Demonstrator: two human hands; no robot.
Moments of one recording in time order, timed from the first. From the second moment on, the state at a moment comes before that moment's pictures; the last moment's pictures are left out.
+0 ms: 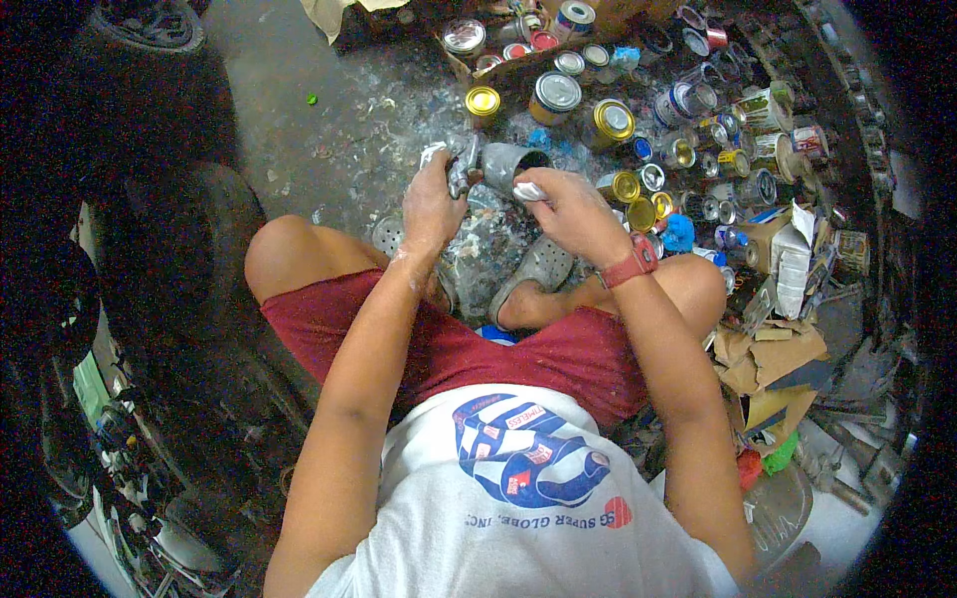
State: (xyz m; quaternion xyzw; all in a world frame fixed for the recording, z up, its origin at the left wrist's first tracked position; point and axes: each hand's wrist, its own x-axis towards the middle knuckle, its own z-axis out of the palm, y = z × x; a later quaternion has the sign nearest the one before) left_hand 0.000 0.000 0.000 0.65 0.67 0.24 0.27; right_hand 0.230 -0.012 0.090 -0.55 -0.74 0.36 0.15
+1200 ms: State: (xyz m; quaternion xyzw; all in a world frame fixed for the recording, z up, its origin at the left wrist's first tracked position) left_hand 0.009 0.014 0.014 0.38 0.58 0.21 0.69; right_hand 0.163 -0.015 0.089 -0.52 -0.58 0.25 0.58
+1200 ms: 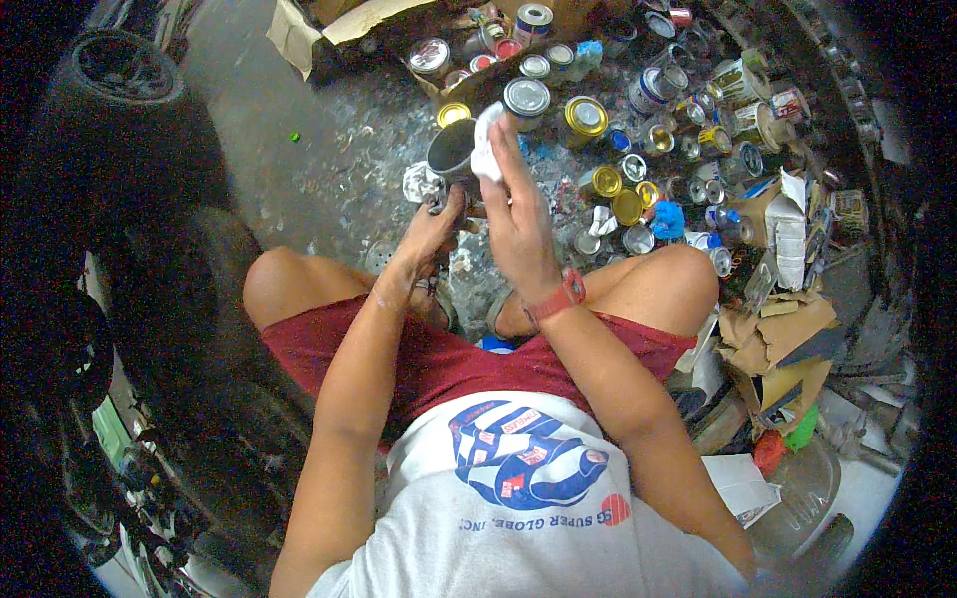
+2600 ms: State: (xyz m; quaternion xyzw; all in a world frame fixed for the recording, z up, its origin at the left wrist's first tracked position) left_hand 0.016 0.001 0.029 0.69 0.63 0.21 0.28; right_hand 0.262 -0.005 0.074 -0.65 -0.64 0.29 0.30
